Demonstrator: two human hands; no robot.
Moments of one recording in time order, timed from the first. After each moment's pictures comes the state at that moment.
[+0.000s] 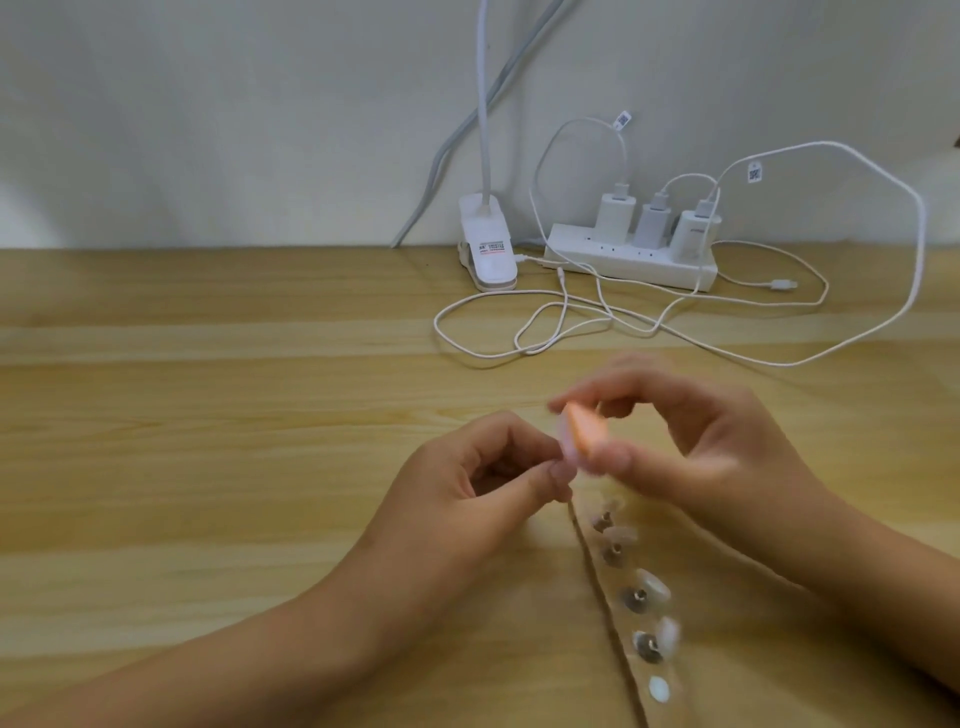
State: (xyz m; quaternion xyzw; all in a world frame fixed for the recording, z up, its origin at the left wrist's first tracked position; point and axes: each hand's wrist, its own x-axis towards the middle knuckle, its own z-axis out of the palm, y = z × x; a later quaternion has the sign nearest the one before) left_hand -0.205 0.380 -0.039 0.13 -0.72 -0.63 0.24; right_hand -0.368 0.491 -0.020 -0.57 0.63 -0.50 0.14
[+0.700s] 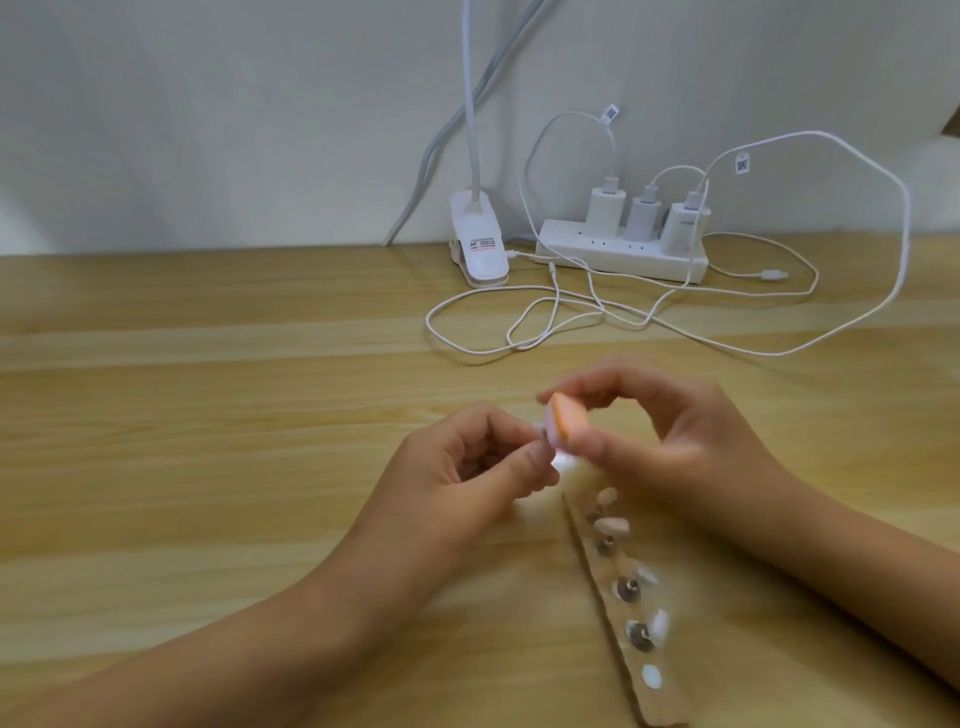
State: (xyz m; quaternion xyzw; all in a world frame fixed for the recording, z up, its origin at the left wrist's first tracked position) left_hand -0.206 0.378 -0.038 0.13 -0.69 -0.67 0.26; right_hand -0.370 0.488 -0.024 -0.55 0.64 -0.51 0.14
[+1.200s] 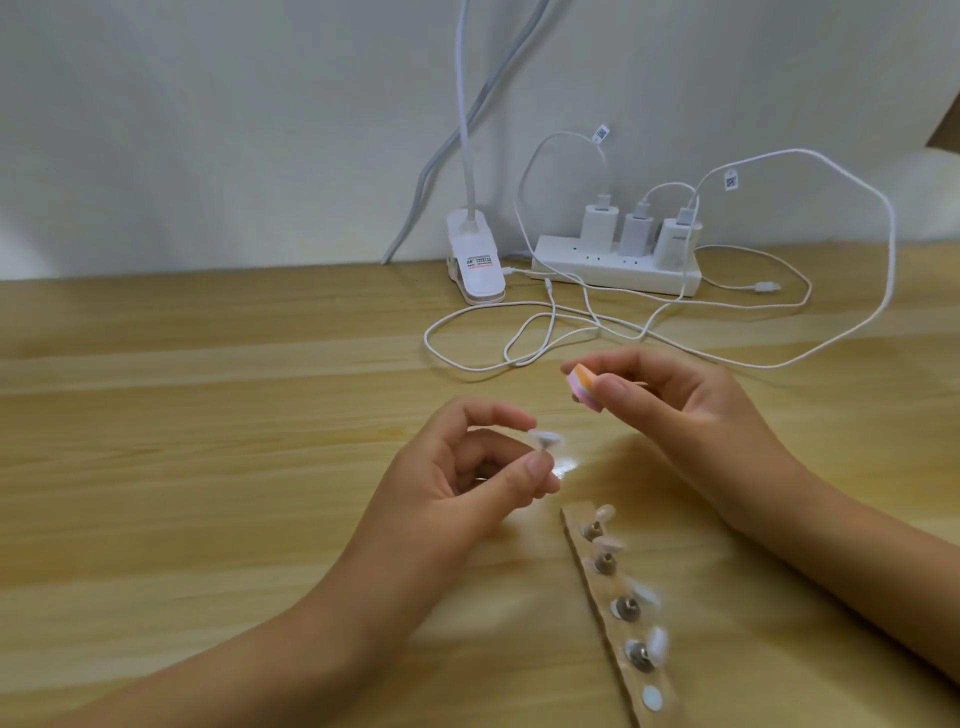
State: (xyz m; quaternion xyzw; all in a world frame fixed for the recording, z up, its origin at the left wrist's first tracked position) left_hand -0.205 0.377 -0.038 0.12 -0.67 -0.68 0.27; right_hand -0.381 0.486 -0.024 -0.48 0.64 -0.57 0.20
